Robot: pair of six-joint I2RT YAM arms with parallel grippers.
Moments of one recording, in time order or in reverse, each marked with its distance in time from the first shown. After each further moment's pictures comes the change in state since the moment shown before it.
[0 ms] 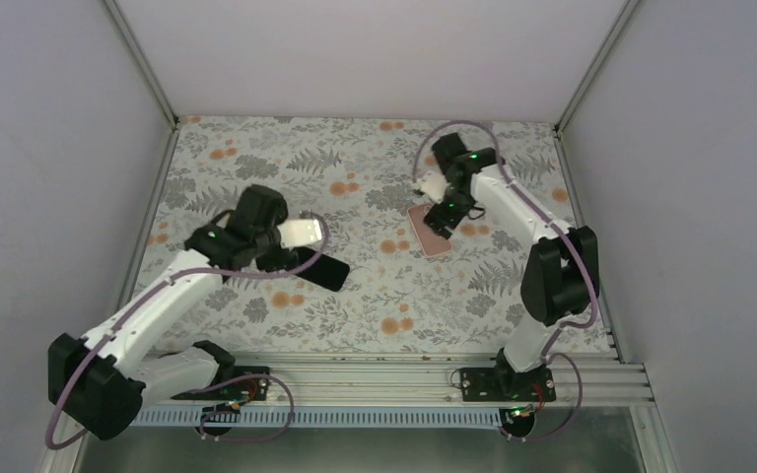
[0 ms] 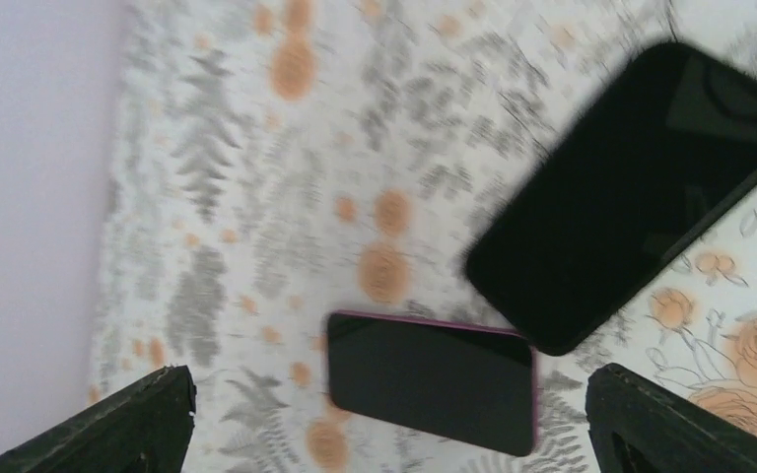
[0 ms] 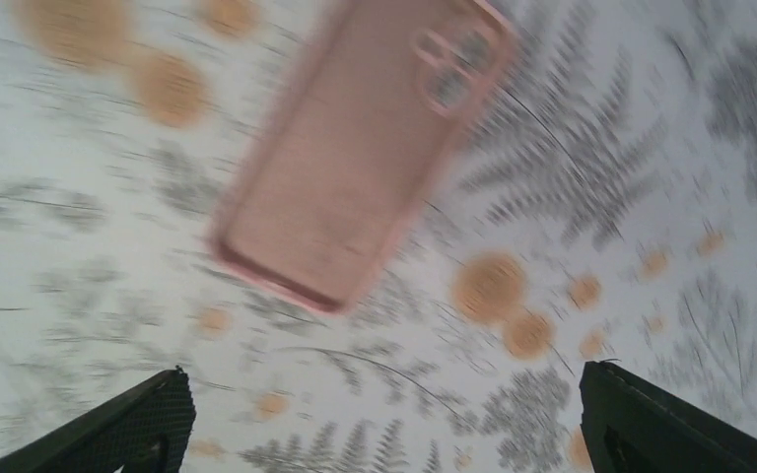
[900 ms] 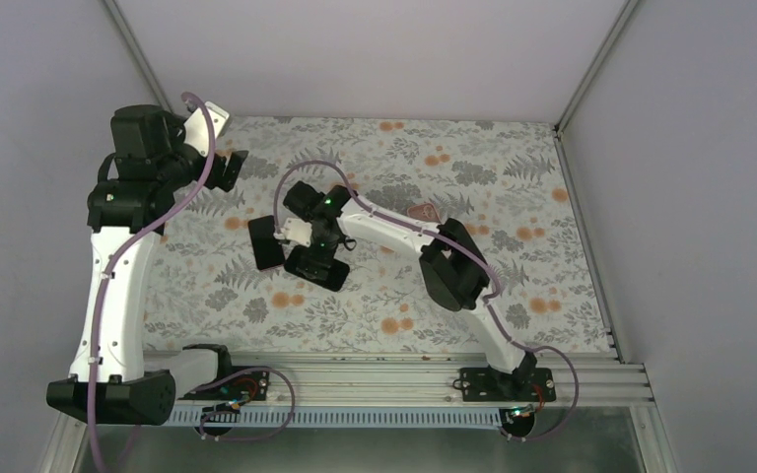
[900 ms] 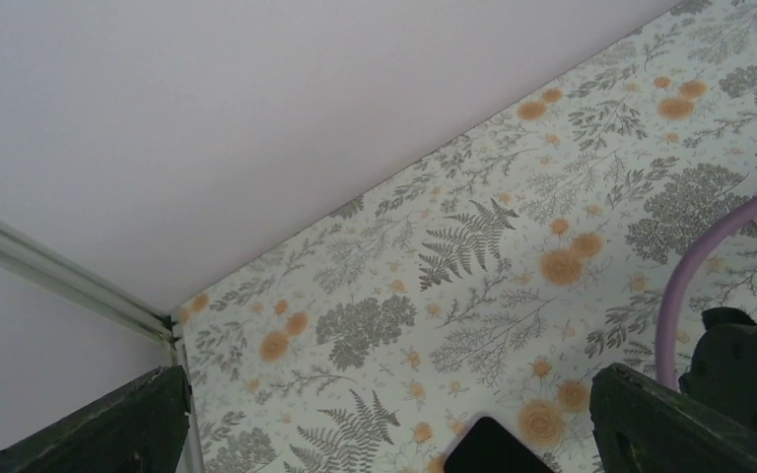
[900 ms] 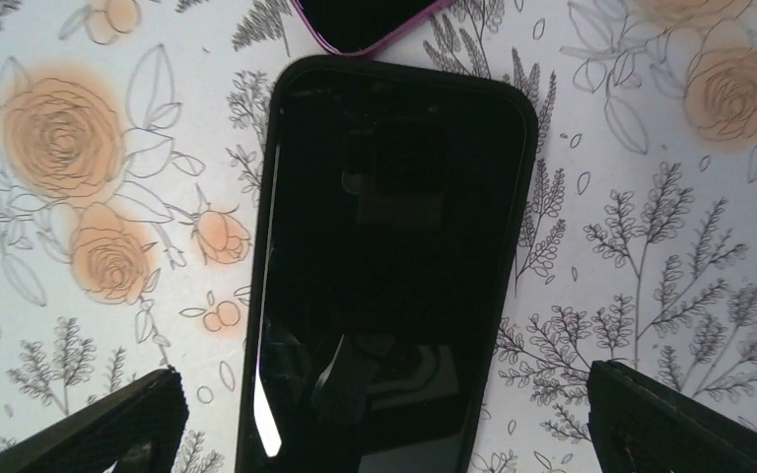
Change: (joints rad) left arm 0.517 0.055 0.673 -0.209 0.381 -0.441; right arm 0.636 0.501 0.487 0.080 -0.205 0.183
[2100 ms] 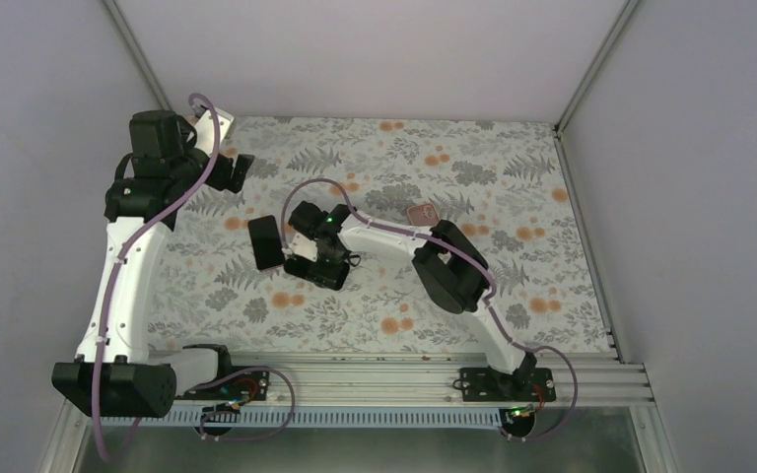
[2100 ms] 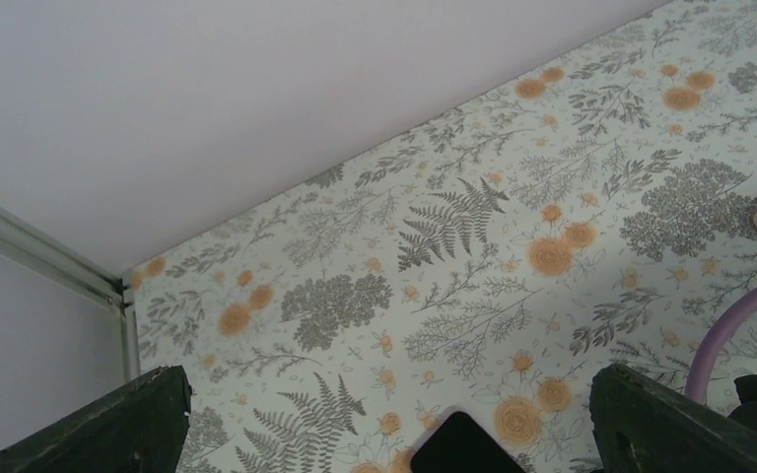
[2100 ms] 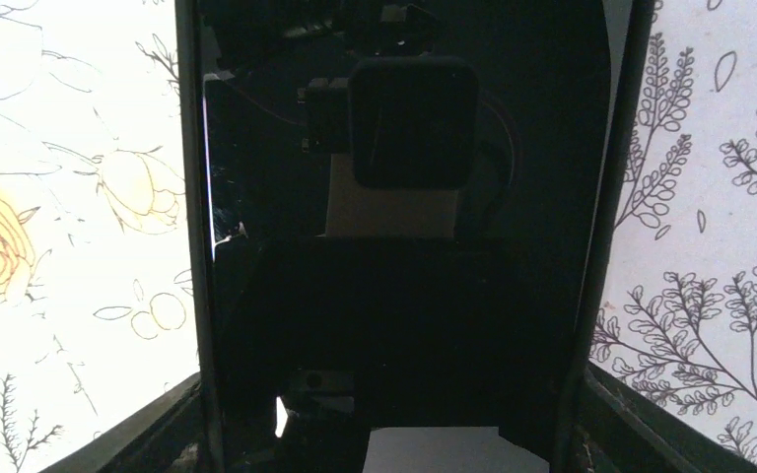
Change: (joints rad) left arm 0.006 0.027 -0.118 0.091 0.000 -0.090; right arm 0.011 0.002 -0.195 0.136 0.070 0.064
